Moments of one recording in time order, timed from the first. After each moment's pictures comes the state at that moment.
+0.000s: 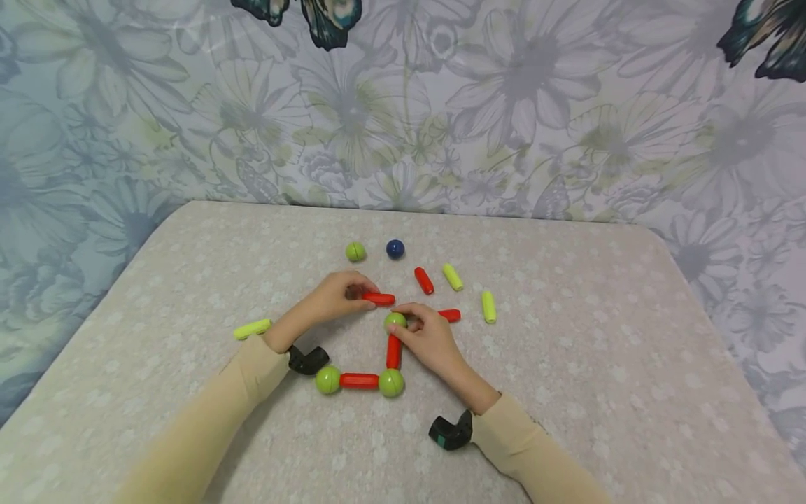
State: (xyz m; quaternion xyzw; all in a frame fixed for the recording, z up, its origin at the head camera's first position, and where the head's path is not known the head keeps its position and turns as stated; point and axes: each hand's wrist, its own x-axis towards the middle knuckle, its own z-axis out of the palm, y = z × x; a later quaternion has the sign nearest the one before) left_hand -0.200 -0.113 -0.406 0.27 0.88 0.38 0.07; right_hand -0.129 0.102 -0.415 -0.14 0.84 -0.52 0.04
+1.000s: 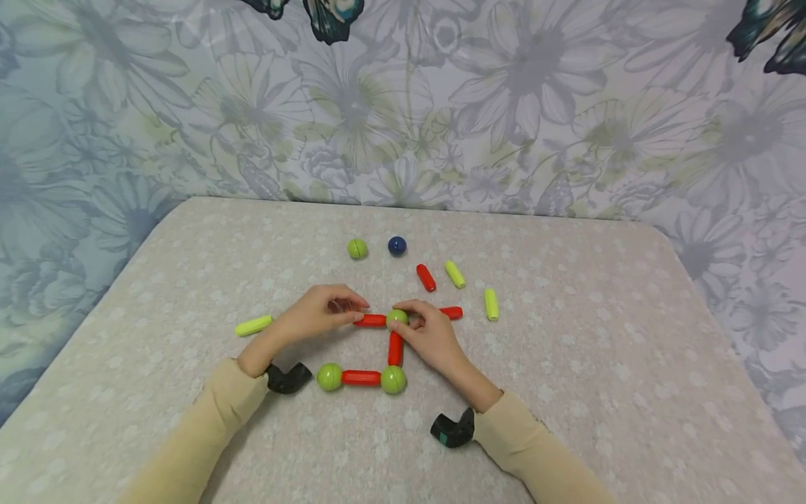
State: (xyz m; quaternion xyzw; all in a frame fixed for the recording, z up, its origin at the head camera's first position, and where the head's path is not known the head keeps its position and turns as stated) left_hand -0.164 -0.135 -0.398 0.28 0.86 0.43 0.08; right_hand -0.130 0.100 -0.417 -0.14 0.84 -0.52 0.04
